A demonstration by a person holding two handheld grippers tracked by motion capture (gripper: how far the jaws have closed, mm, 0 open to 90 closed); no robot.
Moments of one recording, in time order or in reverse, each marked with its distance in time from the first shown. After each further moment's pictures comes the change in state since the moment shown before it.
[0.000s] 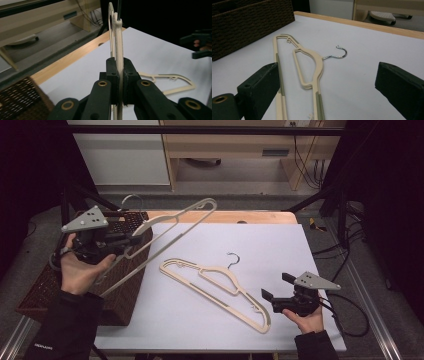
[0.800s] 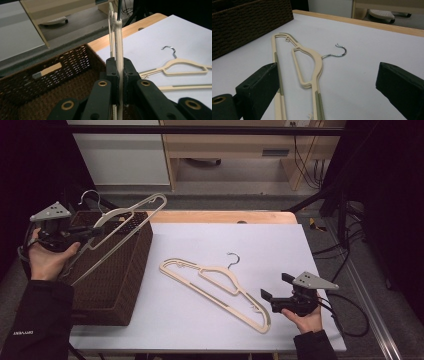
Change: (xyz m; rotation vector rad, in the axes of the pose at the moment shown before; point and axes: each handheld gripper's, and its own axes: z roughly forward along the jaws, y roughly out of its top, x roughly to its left) left arm 0.102 -0.054 -0.024 0.072 0.172 -0.090; right arm 0.000 -0.002 0.003 0.010 -0.008 0.007
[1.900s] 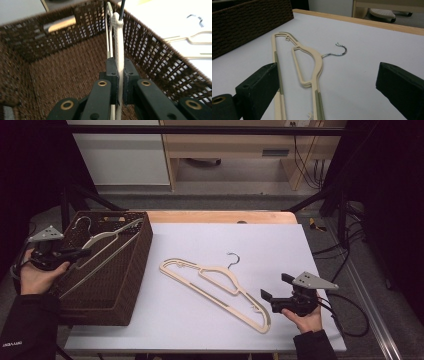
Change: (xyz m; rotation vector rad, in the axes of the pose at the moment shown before) left arm 0.035 -0.077 0.008 0.141 0.042 -0.064; right arm -0.001 -0.001 0.001 0.002 0.003 0.009
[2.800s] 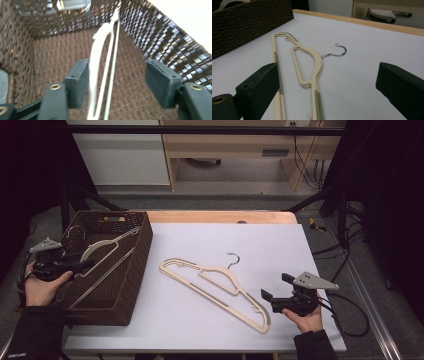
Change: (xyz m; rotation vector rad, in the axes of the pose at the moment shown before) left arm 0.001 -0.032 0.003 -0.045 0.063 -0.152; right arm -0.001 0.000 -0.001 0.000 0.002 -0.008
